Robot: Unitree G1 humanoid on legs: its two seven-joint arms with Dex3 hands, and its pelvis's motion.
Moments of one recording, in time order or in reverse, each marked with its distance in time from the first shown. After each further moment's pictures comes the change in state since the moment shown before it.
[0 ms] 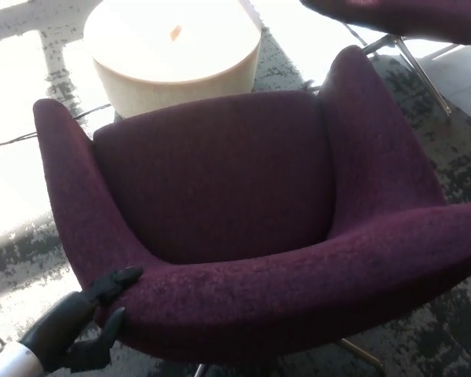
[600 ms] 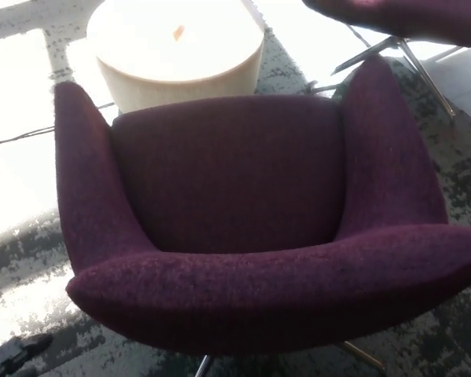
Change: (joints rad) left_arm 0.085 0.048 0.221 0.326 -0.074 -0.121 -0.073; right_arm 0.023 0.002 -0.021 0.002 0.010 -0.002 0.003
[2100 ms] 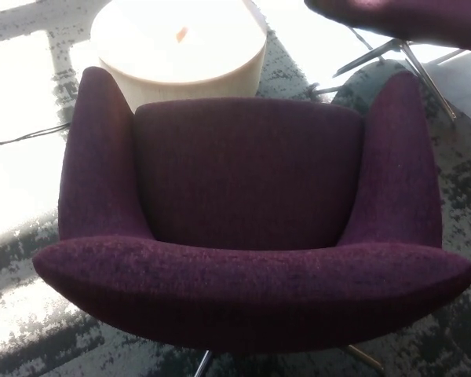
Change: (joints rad) left_arm 0.151 -0.019 -0.358 0.085 0.308 -0.027 0.514; right_arm 0.007 0.024 -0.012 0.003 -0.002 -0.002 0.007
